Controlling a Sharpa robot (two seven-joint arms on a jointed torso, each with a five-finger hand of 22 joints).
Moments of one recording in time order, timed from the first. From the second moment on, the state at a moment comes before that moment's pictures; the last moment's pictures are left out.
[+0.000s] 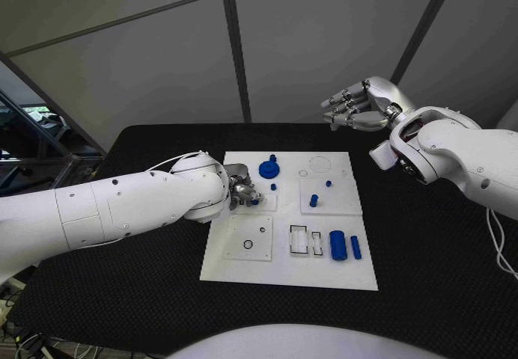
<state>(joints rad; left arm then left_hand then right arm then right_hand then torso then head) 1.20 -0.69 -0.07 1.48 -1.16 -0.05 -0.60 0.88 -0.11 0.64 0.11 0.15 0.98 0.03 0.58 0.73 1.37 -0.03 1.21 1.15 1.44 -0.07 0.64 0.81 0.06 1.41 0.03 1.42 1.31 1.28 -0.77 0.07 1.38 -0.84 -0.32 0.16 1.37 -0.13 0.34 0.07 0.40 0.97 0.19 0.07 0.07 1.18 0.13 0.15 0.10 1.30 0.06 0.15 0.41 0.17 0.89 0.17 0.50 0.30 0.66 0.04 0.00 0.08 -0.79</state>
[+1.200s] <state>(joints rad) 1.20 -0.70 -0.06 1.48 -1.15 -0.05 -0.60 0.86 -0.12 0.39 0.22 0.15 1.00 0.03 0.58 0.73 1.37 -0.04 1.23 1.17 1.44 -0.08 0.64 0.81 0.06 1.43 0.03 1.43 1.31 1.28 -0.76 0.07 1.37 -0.84 -0.32 0.16 1.36 -0.14 0.34 0.08 0.41 0.96 0.21 0.07 0.07 1.16 0.13 0.14 0.09 1.29 0.07 0.13 0.41 0.17 0.88 0.18 0.48 0.29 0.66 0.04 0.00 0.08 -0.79</state>
